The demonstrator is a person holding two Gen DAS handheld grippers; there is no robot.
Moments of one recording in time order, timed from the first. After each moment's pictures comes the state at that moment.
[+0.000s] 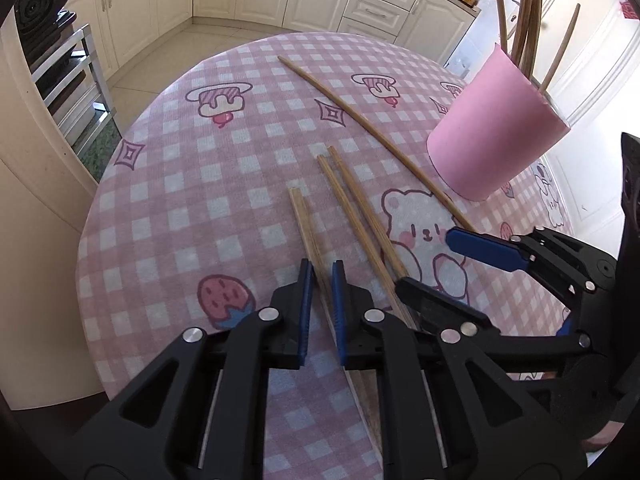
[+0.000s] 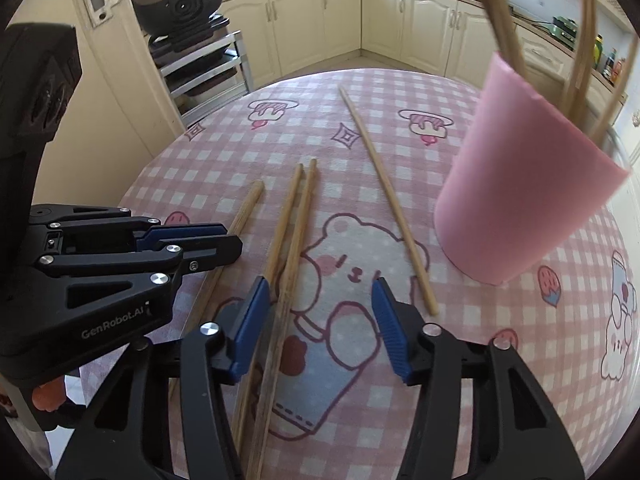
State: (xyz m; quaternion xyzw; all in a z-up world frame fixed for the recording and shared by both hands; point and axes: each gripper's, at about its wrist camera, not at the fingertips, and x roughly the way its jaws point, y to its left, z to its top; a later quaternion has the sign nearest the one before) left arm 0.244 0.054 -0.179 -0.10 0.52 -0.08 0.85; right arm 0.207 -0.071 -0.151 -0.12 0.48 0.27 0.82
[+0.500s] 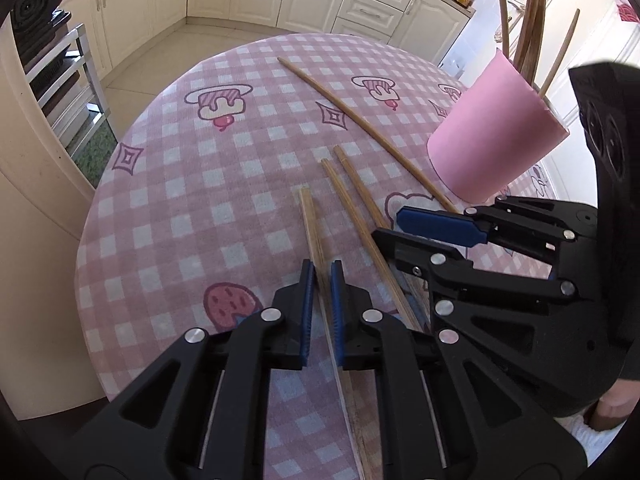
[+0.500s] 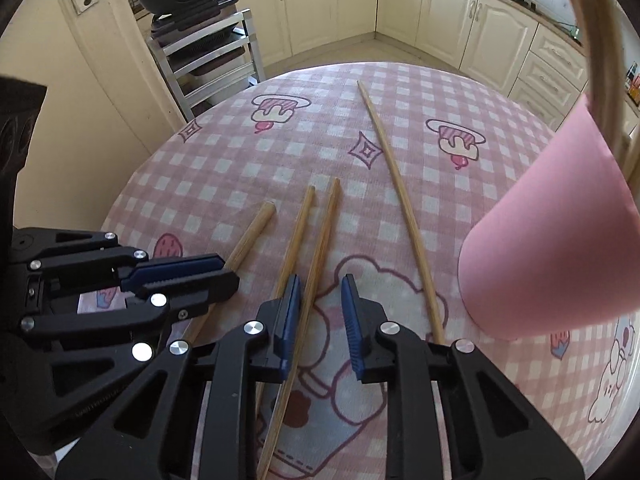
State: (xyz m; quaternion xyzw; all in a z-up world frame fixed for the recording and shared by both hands) left arm 0.248 0.060 -0.179 -0.10 0.52 -0.09 0.84; right arm 0.245 -0.040 -0.156 -0.15 0.52 0.28 0.80
